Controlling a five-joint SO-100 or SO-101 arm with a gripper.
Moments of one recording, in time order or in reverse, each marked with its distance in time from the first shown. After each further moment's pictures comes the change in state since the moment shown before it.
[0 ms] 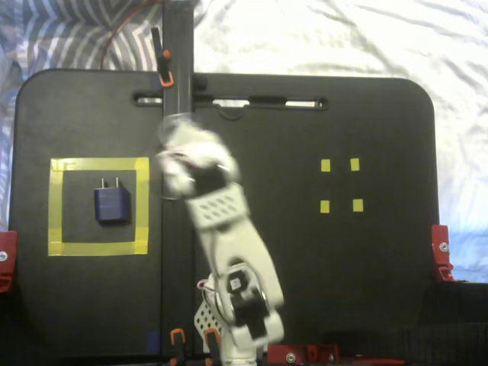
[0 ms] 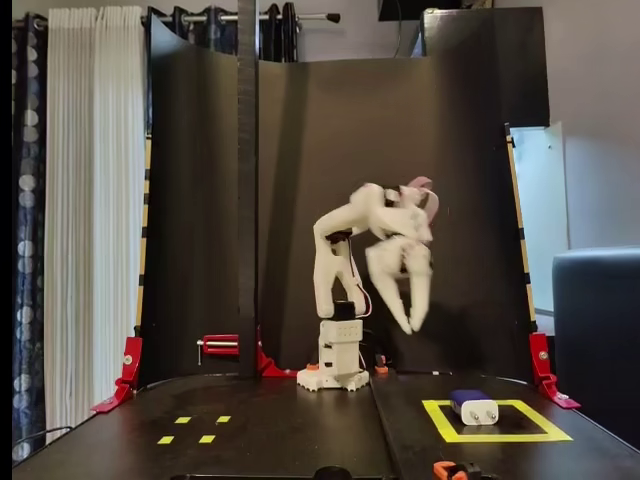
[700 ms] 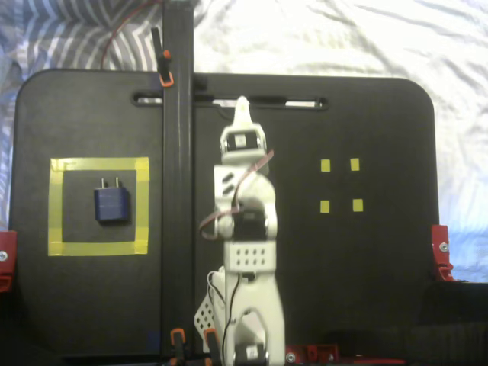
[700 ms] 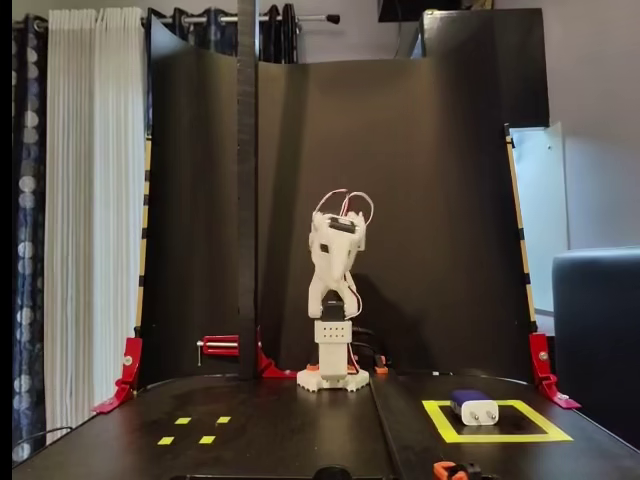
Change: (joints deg) arm 14.9 32.6 41.6 -44.0 37.4
